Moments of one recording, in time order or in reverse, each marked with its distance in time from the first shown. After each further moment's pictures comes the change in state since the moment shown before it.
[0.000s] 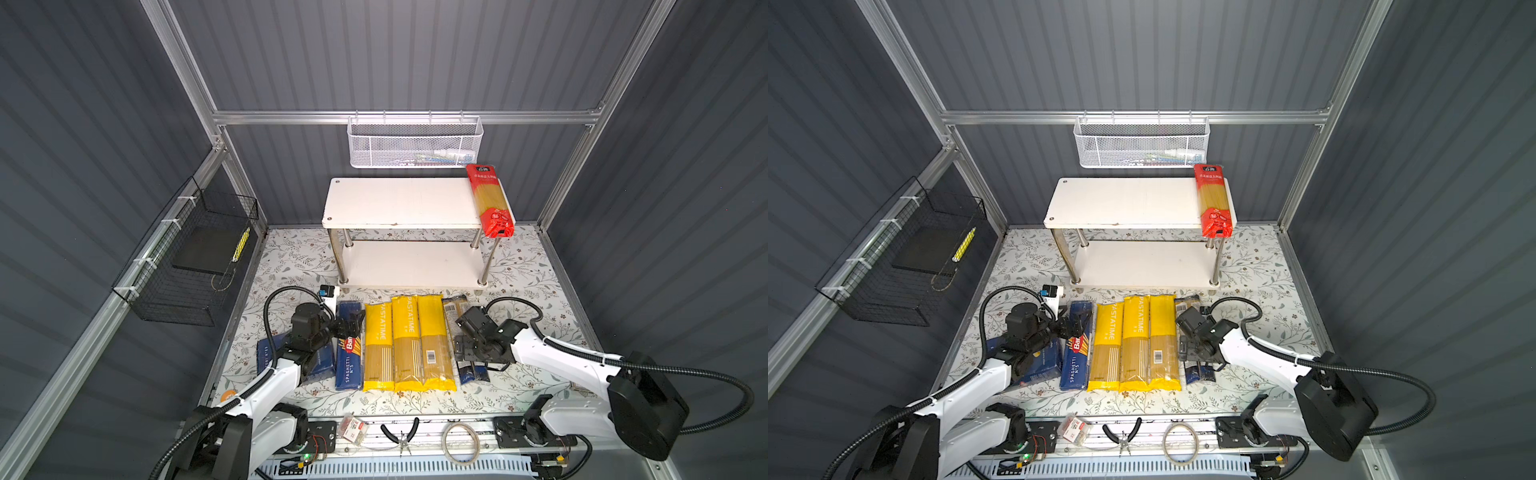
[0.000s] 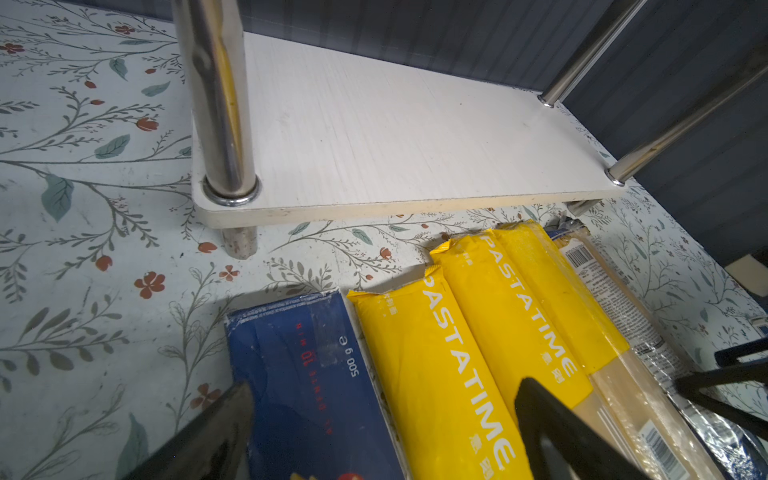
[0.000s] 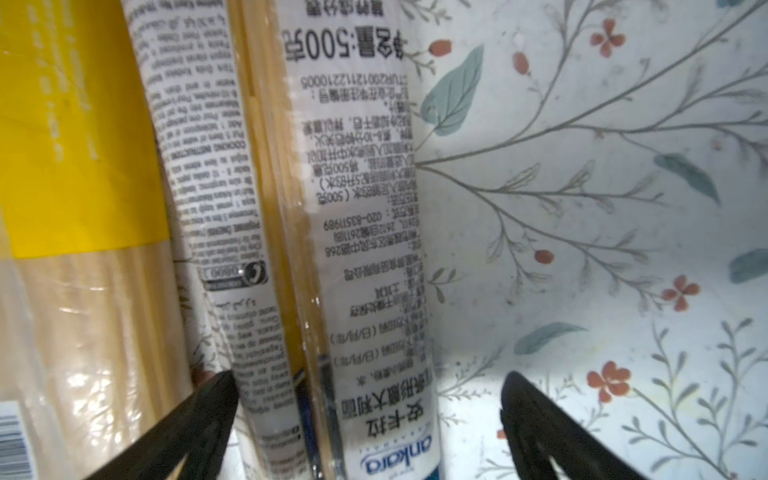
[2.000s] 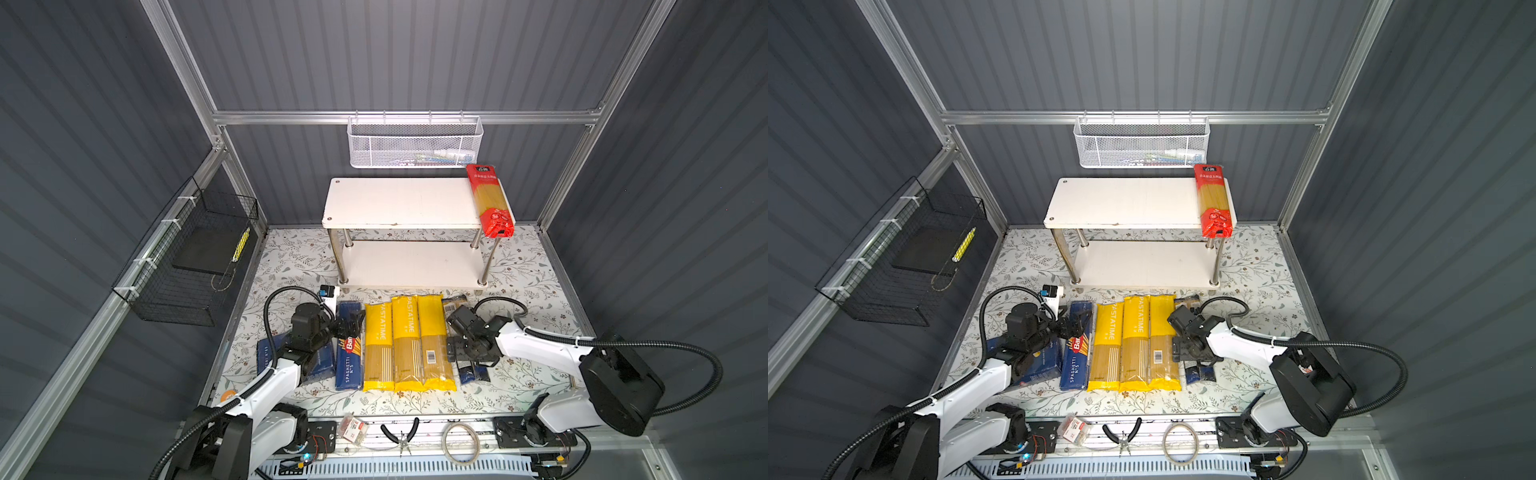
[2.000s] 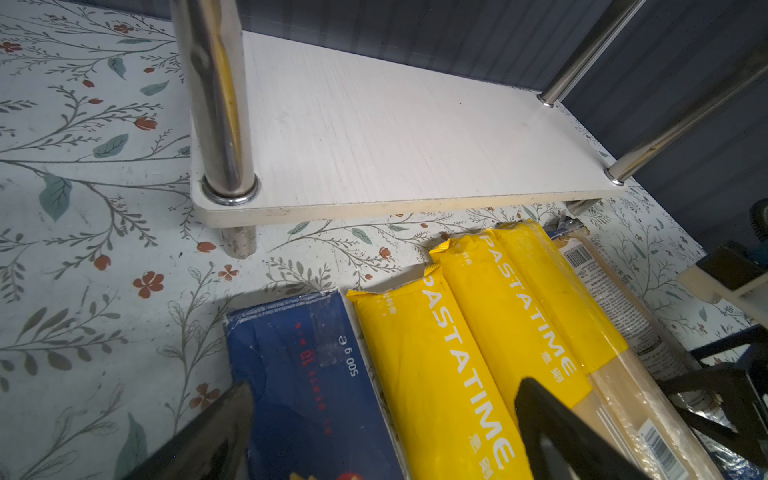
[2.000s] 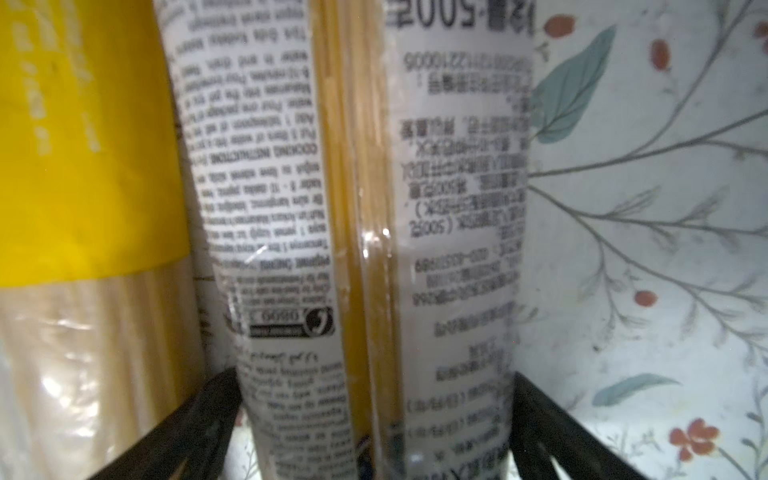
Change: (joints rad) left arm 0.000 0.001 0.000 0.000 0.004 0.000; right arm 0.022 0.167 0.039 0.077 -0.041 -0.032
